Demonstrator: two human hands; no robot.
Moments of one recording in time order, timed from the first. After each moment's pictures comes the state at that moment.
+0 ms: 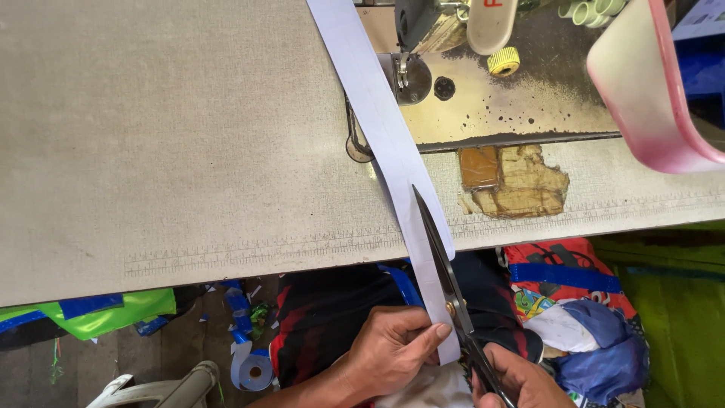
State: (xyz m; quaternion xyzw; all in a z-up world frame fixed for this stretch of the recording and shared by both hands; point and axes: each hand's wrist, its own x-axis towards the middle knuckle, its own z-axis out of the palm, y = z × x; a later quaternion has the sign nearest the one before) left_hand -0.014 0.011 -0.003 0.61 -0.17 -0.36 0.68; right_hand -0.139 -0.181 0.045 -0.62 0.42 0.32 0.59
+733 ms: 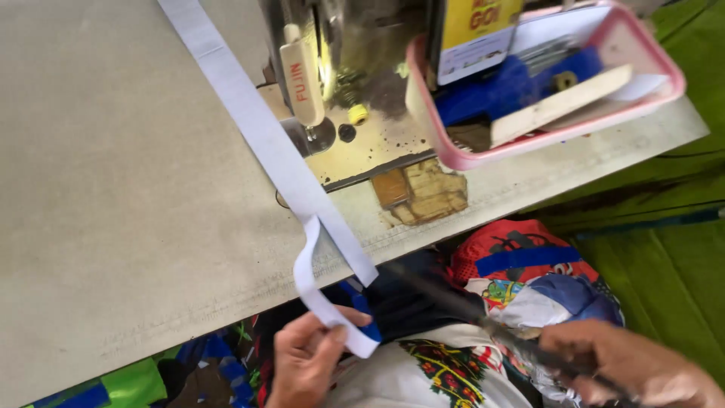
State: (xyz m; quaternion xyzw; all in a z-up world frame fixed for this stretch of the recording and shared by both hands) left_hand 0.022 0.047 0.030 0.62 -0.10 -0.28 0.73; right_hand -0.195 -0.308 0.090 -0.64 0.25 0.34 0.64
